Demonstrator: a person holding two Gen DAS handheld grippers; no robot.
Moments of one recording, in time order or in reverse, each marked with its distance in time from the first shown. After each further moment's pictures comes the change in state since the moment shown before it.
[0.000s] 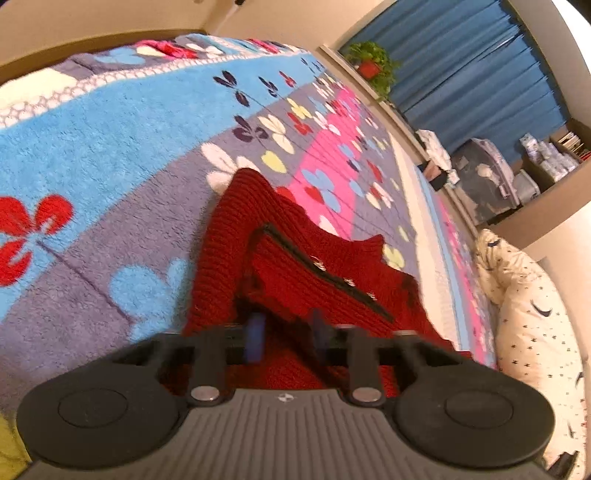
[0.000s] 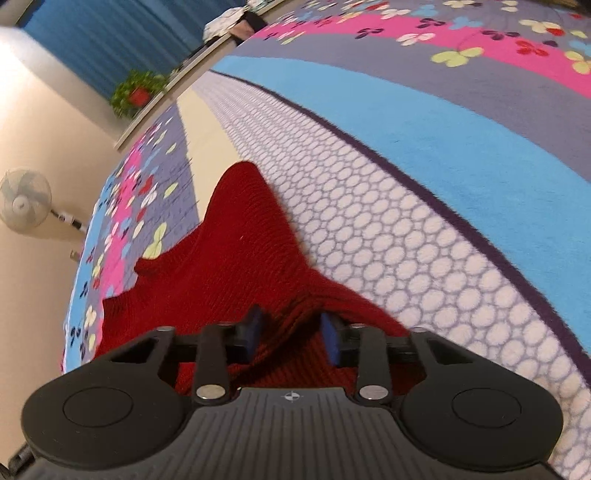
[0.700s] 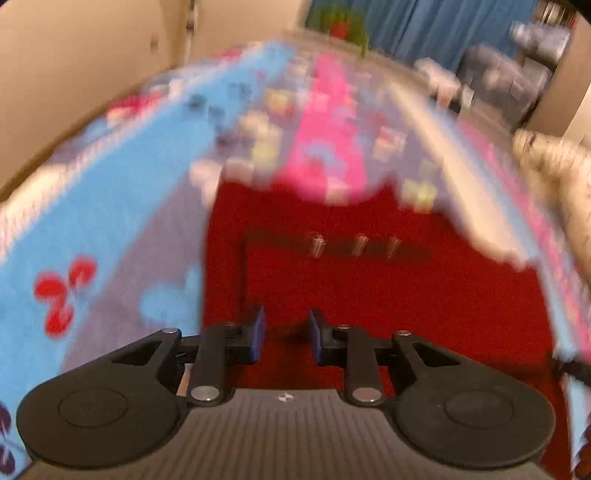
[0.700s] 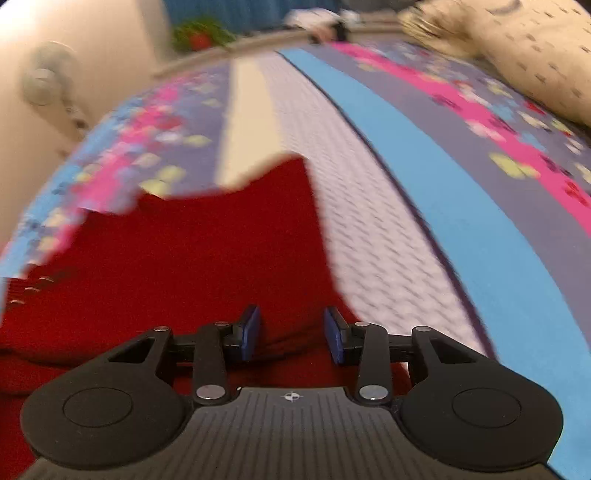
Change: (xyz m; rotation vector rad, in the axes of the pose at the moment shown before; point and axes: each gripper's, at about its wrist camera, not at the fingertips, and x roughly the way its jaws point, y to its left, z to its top) left arm -0.007 -0.052 -0.029 0.384 0.030 0.244; right arm 0.011 0.046 -0.014 -0.435 -0.022 -0.131
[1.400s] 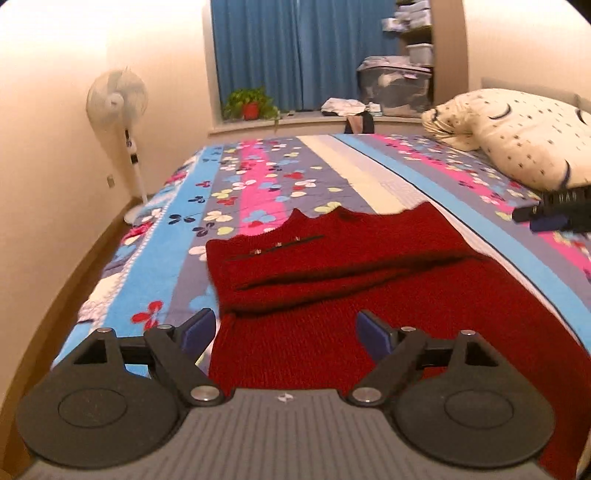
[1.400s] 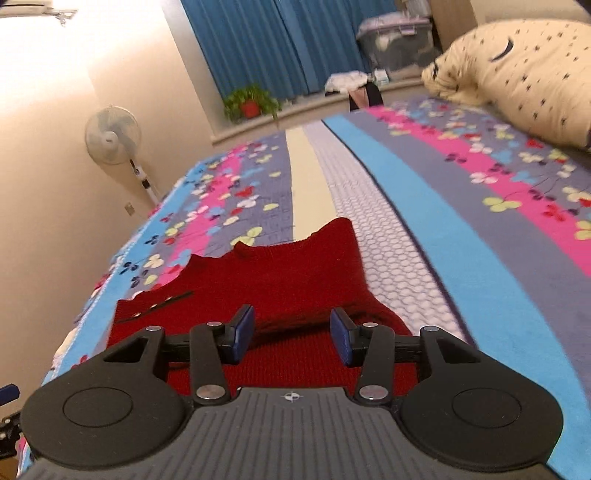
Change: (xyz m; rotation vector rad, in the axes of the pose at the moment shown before) left arm -0.228 -0.041 -0.143 0.435 -0.299 0.005; right arm -0.182 -0.004 -0.061 -0.048 -0.211 0.200
